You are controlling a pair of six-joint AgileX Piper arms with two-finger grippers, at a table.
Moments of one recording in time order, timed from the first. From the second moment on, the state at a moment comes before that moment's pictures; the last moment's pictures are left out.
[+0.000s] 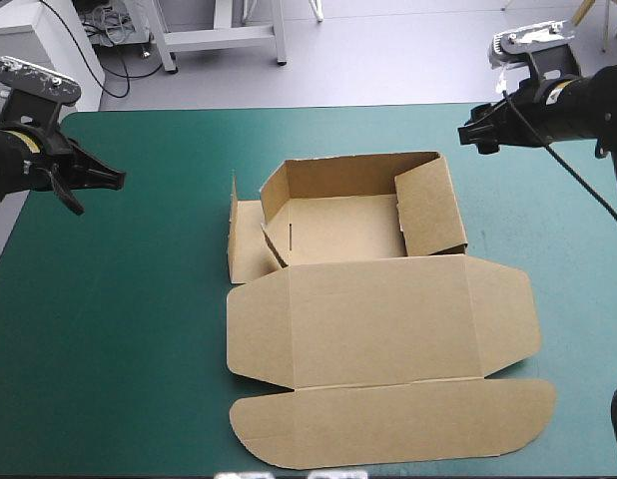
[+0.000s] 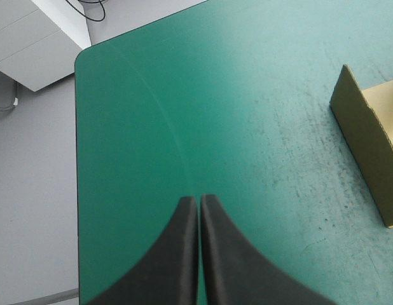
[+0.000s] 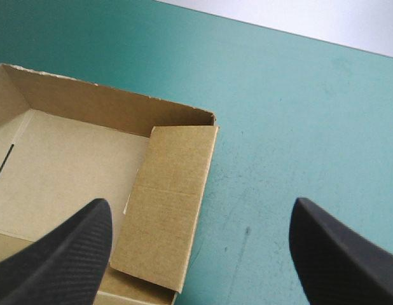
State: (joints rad) left arm -0.15 1.33 -1.76 0.19 1.25 0.14; right arm 0.10 1.53 -1.95 0.10 1.24 -0.18
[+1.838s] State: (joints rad) left arm -0.12 1.33 -1.76 0.25 1.25 0.07; right arm -0.03 1.88 -1.79 0.25 1.21 -0.30
